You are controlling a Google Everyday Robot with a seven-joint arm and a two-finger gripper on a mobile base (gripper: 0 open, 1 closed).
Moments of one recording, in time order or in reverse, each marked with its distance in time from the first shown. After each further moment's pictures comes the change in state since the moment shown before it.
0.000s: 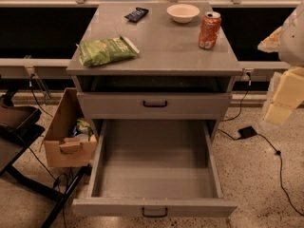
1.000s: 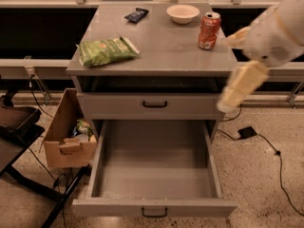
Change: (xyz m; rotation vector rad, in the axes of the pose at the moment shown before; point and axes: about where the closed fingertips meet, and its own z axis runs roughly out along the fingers) arm -0.059 -0.037 0.045 -0.019 -0.291 -0.027
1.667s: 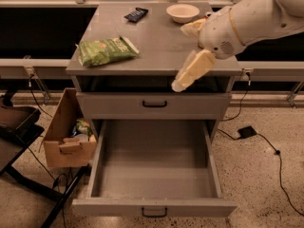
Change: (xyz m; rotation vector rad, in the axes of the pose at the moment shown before) arm -0.089 -0.044 0.061 0.009 -0.358 -0.059
